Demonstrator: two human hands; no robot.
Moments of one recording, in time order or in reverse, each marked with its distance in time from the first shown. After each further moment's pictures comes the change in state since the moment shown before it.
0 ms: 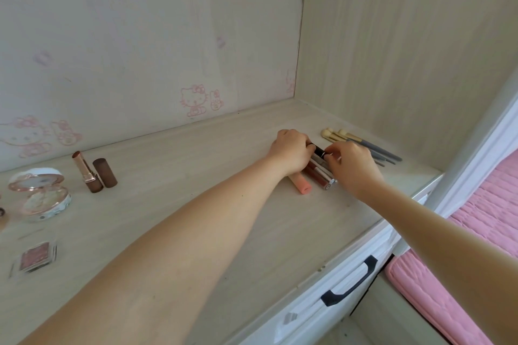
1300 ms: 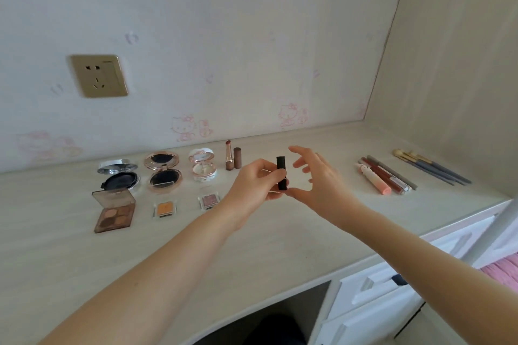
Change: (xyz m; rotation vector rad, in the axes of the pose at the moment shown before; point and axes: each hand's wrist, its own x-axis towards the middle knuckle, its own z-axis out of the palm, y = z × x) left_hand -0.272 -0.084 -0.163 -0.975 0.243 -0.333; right_hand -0.129 -0.224 0.000 0.383 -0.204 -0.436
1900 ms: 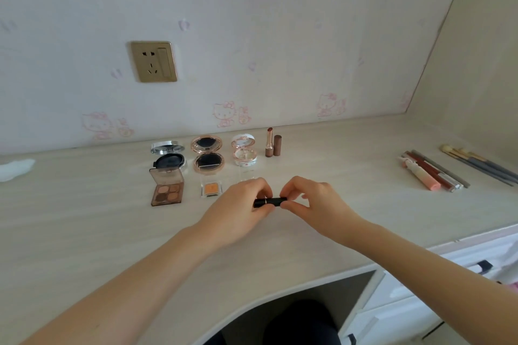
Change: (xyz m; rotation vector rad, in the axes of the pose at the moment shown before) left_hand -0.067 -0.026 -0.095 0.950 -0.008 0.277; right_hand -0.017 -0.048 0.066 0.044 -0.240 -0.137
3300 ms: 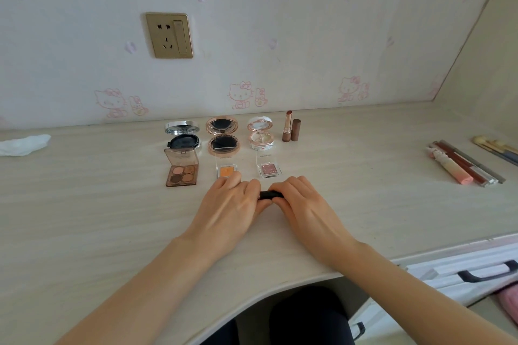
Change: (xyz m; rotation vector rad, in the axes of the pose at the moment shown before) left_hand -0.030 -0.040 0.007 0.679 0.277 0.241; right_hand -0.007 -0.029 0.056 -0.142 0.175 -0.254
